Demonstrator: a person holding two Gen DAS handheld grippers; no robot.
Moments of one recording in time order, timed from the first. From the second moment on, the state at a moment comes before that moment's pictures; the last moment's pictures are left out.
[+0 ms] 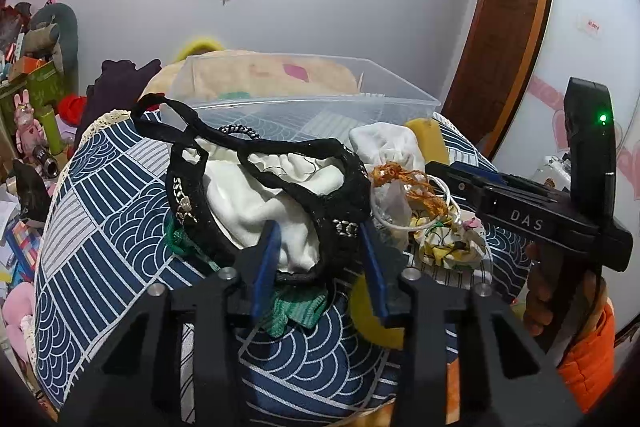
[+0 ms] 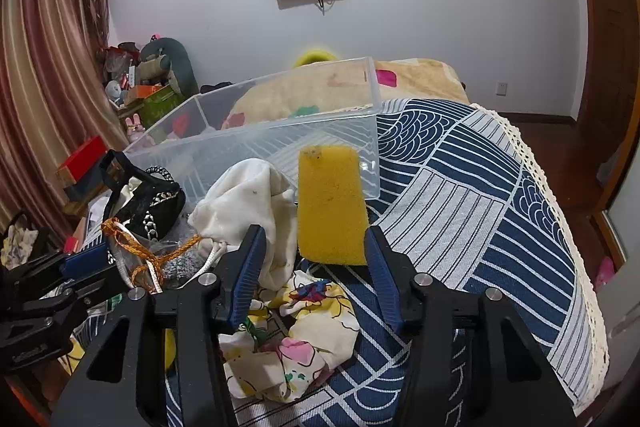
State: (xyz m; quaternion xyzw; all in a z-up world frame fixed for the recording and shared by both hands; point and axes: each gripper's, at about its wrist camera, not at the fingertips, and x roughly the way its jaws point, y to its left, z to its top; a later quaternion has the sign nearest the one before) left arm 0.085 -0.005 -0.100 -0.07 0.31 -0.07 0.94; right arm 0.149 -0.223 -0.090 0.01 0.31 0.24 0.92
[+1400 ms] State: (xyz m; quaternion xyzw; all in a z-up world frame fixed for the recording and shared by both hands) left arm 0.064 0.042 -0.028 -0.11 0.21 -0.03 0.97; right arm 0.152 -0.220 -0.071 -0.03 0.30 0.22 0.93
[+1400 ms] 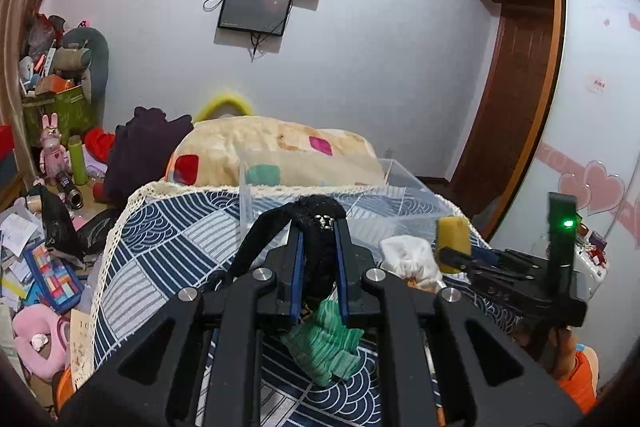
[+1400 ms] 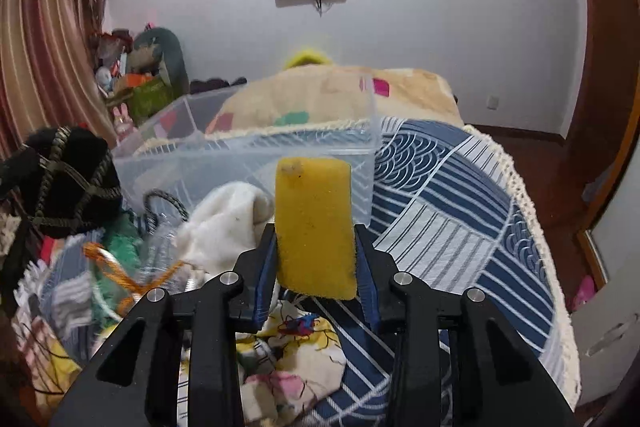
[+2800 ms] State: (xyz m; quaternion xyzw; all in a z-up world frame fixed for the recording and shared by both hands) left arm 0.201 0.029 -0.012 -0.04 0.24 -0.04 0.97; right arm 0.213 -0.170 -0.029 -0.05 0.26 0.26 0.93
